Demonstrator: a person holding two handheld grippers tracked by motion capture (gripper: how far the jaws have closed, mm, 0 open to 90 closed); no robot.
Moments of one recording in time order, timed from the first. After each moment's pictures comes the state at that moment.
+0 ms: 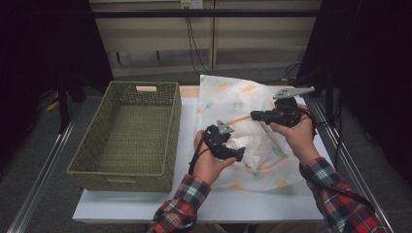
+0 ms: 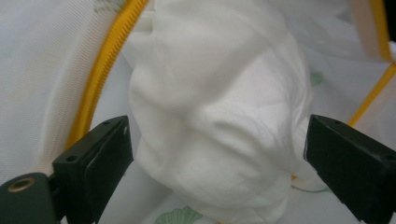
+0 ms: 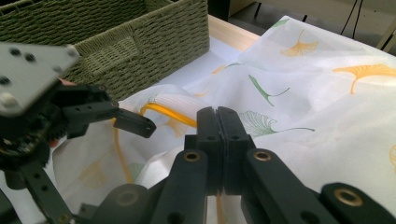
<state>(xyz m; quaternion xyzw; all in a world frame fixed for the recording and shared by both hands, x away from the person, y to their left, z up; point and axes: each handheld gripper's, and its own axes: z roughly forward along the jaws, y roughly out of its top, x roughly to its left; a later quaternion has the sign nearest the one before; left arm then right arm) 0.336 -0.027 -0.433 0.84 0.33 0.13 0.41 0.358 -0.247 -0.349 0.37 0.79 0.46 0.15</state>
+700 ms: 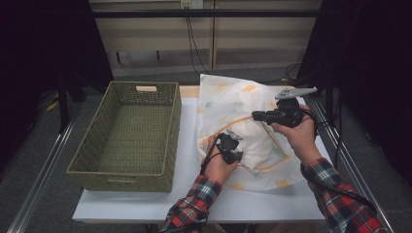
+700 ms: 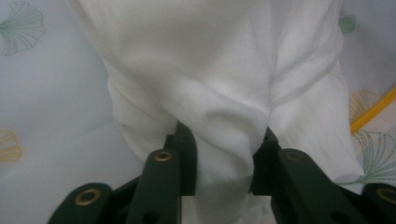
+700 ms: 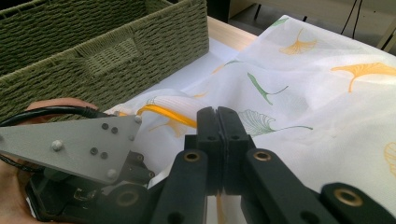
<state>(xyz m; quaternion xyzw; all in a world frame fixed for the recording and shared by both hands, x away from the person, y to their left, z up) 0.344 -0.053 -0.470 0.86 0.35 0.10 0.36 0.356 -0.252 -0.350 0.38 0.79 0.46 0.14</state>
